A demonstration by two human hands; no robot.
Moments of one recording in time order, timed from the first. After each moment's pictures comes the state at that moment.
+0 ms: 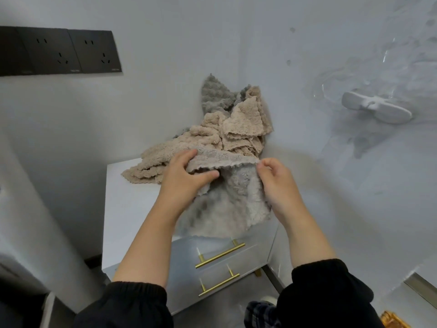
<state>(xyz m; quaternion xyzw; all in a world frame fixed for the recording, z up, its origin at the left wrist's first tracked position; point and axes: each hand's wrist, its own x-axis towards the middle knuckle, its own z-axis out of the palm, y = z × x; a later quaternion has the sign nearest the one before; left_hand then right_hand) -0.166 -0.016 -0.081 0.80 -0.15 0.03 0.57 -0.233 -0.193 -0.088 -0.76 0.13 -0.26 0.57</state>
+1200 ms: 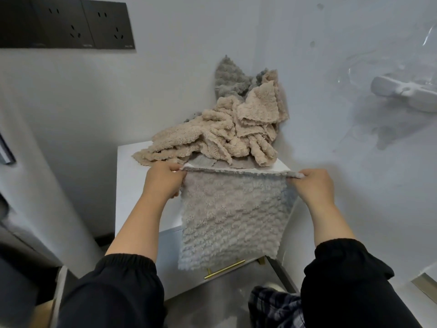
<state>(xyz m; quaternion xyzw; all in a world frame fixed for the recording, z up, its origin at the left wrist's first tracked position) -0.140 0.029 -0.111 0.87 -0.02 -0.01 0.49 -0.227 -0.250 -0.125 -0.85 0.32 -0.21 0.35</state>
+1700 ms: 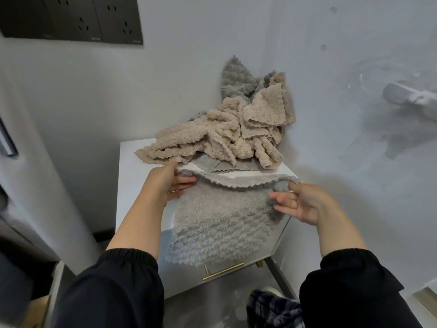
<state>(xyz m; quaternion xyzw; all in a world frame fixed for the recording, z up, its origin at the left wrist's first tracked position) -0.130 0.032 -0.117 0.66 0.13 -0.17 0.72 -0.231 -0.231 -0.116 -0.55 0.34 0.00 0.76</state>
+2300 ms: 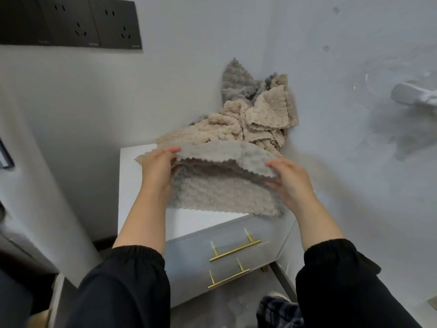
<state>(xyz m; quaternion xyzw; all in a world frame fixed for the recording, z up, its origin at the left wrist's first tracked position) -0.102 0.033 -0.110 0.60 0.05 0.01 0.80 -0.183 -0.202 -0.117 -0.67 0.21 -0.19 0.69</state>
